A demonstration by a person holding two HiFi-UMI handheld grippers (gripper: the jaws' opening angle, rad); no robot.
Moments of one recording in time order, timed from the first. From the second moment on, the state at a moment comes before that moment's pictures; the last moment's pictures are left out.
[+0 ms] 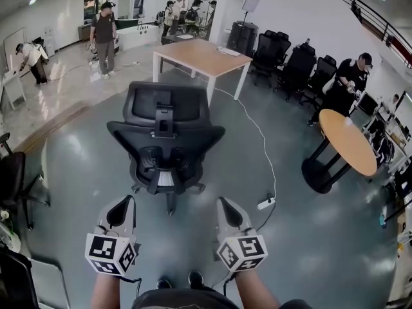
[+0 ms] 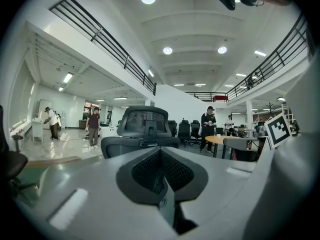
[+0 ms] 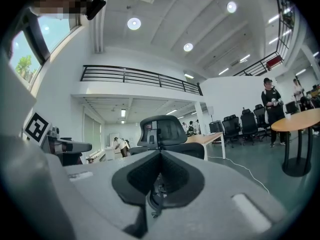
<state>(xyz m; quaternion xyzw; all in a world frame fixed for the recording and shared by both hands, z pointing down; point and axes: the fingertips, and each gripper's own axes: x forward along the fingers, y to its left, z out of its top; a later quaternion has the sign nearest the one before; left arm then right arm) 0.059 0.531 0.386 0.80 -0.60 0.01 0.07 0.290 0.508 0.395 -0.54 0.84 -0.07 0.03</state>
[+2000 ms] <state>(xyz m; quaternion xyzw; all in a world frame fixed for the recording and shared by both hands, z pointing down) 0.011 0.410 0.399 0.78 -0.61 0.08 -0.02 0.263 0.376 0.405 -0.57 0.82 -0.01 -0.02</state>
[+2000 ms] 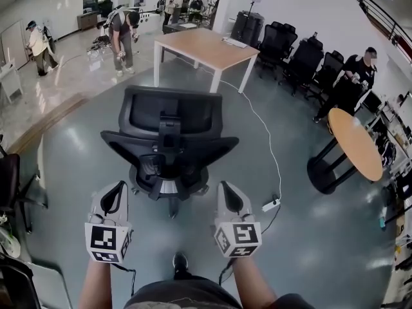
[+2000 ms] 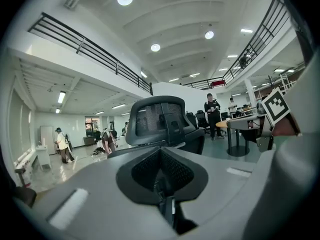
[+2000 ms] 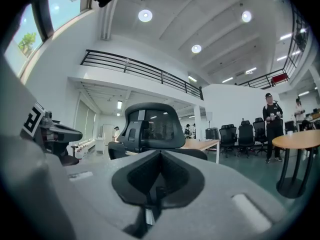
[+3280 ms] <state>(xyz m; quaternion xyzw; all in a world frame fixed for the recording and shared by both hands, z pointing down) -0.036 0.292 0.442 0.70 -0.62 0.32 -0.15 0.271 0.251 0.432 -0.54 0.77 0.20 -0.26</state>
